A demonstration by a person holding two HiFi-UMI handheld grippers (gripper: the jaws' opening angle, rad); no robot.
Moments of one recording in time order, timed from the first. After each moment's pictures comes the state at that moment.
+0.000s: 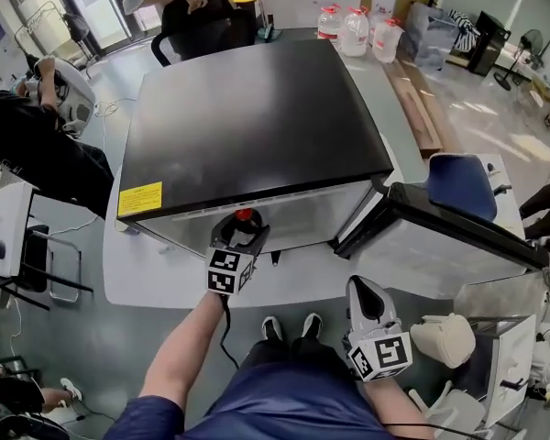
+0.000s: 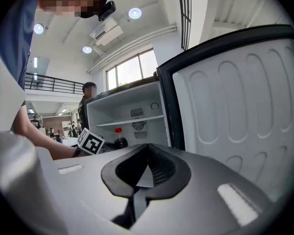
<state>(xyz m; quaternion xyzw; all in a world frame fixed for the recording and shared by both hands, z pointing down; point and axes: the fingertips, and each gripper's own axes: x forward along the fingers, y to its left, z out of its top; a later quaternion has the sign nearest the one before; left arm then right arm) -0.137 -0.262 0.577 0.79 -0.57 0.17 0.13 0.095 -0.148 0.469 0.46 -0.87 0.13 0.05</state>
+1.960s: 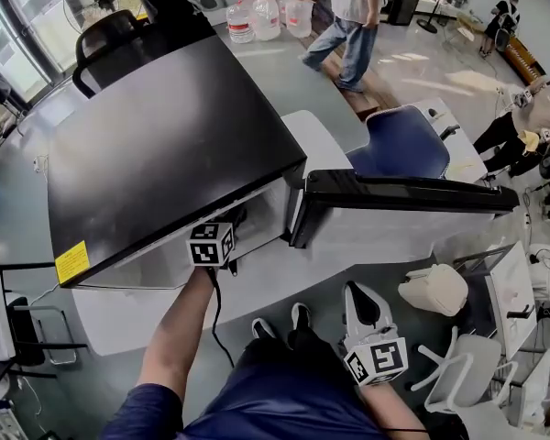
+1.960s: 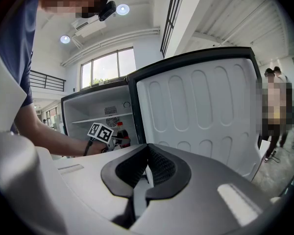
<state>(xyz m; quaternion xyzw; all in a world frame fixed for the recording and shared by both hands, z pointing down) -0.049 -0.371 0.597 0.83 -0.51 0.15 0.15 0.177 -0.116 0.483 0.60 -0.78 0.15 0.06</state>
